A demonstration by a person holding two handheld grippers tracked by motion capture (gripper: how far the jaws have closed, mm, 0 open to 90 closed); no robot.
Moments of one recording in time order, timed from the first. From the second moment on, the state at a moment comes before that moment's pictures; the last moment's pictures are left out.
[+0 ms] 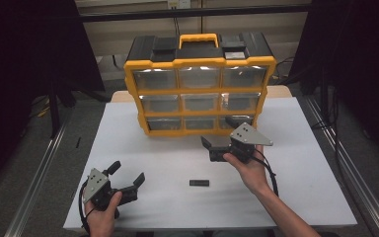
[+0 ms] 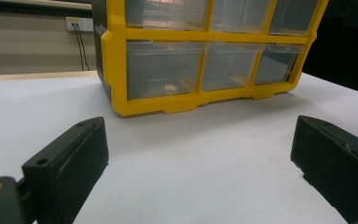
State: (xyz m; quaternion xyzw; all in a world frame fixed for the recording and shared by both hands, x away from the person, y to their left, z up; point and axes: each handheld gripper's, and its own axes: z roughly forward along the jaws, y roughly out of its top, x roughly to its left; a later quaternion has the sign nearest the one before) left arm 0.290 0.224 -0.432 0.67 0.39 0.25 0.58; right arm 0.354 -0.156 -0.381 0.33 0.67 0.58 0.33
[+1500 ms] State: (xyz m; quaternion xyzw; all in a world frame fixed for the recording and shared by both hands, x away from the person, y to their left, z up) left arm 0.289 0.223 -0.433 0.68 0.39 0.25 0.57; right arm 0.403 -0.137 -0.362 0.13 0.71 0.31 0.62
